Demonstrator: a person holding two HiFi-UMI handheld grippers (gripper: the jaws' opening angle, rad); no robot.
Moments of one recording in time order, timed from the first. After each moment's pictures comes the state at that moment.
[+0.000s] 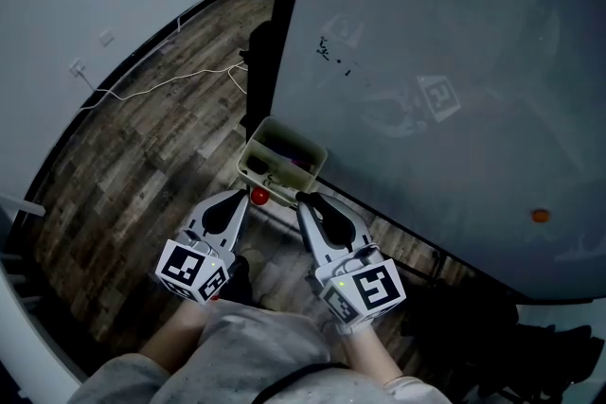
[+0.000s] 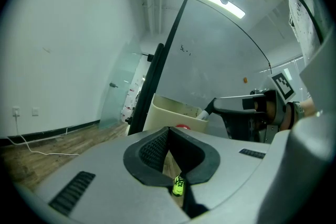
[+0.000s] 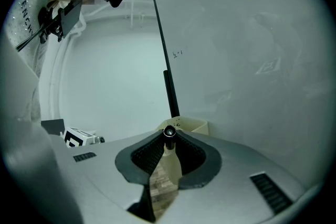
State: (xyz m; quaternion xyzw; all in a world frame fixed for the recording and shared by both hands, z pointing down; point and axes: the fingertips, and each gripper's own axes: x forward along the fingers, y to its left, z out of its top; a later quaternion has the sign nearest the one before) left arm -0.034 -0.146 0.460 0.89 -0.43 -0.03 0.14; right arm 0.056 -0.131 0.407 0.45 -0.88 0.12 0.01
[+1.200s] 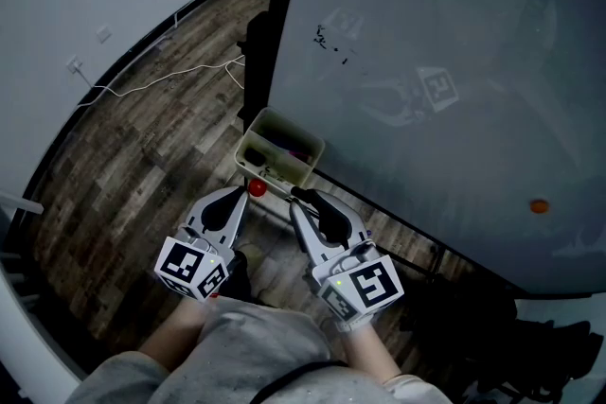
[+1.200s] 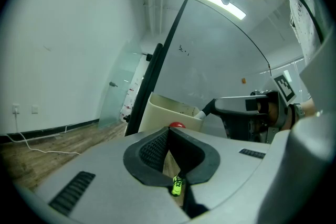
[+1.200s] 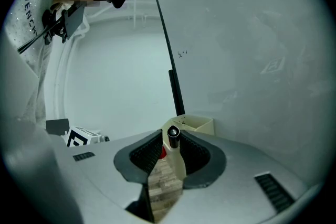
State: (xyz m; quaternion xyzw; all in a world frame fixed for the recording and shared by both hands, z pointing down) left arm -0.030 -0.139 0.464 0.89 -0.43 -0.03 0.14; right arm 0.051 -0.120 0.412 0.43 -0.89 0.12 0.01
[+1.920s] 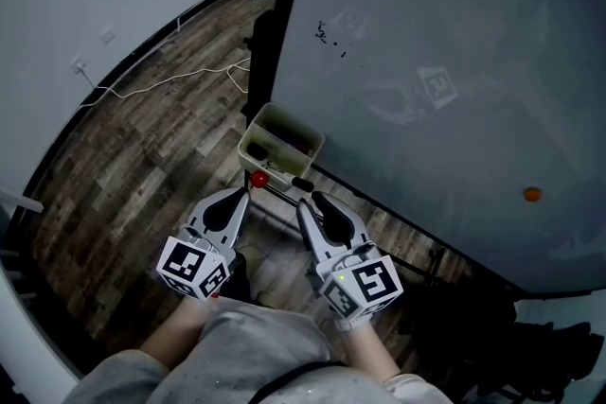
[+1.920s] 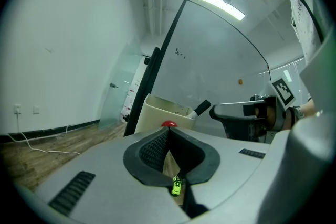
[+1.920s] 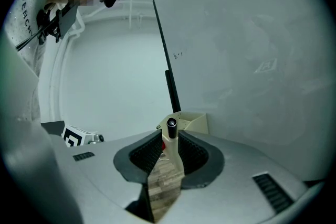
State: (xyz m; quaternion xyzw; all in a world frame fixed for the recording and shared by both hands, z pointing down) left arm -0.031 -0.119 0.462 0.89 -0.43 -0.03 0.14; right arm 0.063 -0.103 0.418 0.45 -0.88 0.13 0.01
